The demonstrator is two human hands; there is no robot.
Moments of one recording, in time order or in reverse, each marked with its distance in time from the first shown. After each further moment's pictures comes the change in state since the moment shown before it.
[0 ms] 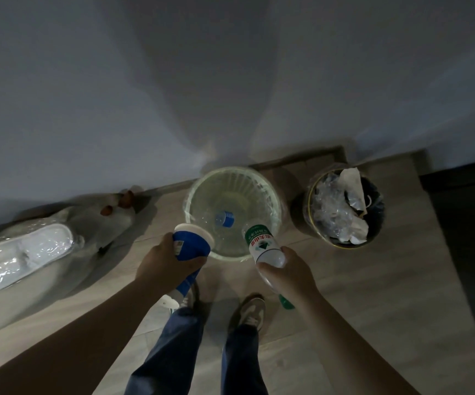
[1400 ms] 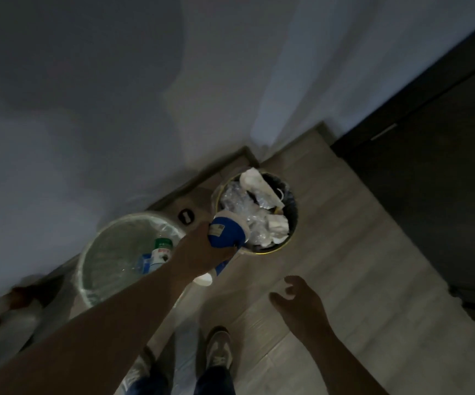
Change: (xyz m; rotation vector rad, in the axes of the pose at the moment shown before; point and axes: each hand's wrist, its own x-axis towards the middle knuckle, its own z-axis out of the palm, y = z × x) left_hand 0.052 0.240 0.157 0.179 -0.264 0.445; right_hand 0.029 0.139 -0.132 0.271 0.200 0.208
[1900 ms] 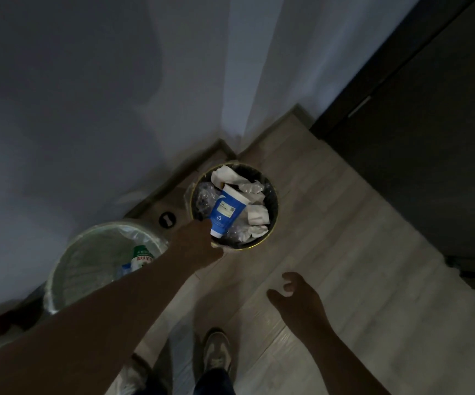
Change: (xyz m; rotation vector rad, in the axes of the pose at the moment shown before) left_hand 0.042 0.020 0.053 0.517 -0.019 0.193; right_hand 0.023 0.045 -0.018 0.088 0.018 0.039
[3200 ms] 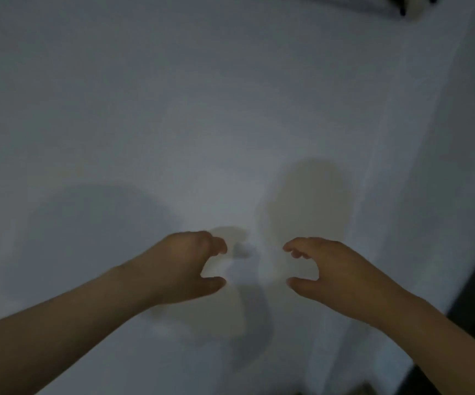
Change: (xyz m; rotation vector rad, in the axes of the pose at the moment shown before) left_hand -0.581 0.084 -0.538 0.489 0.825 0.222; right_hand -0.549 -0.389 -0.265 -0.624 0.366 -1.456
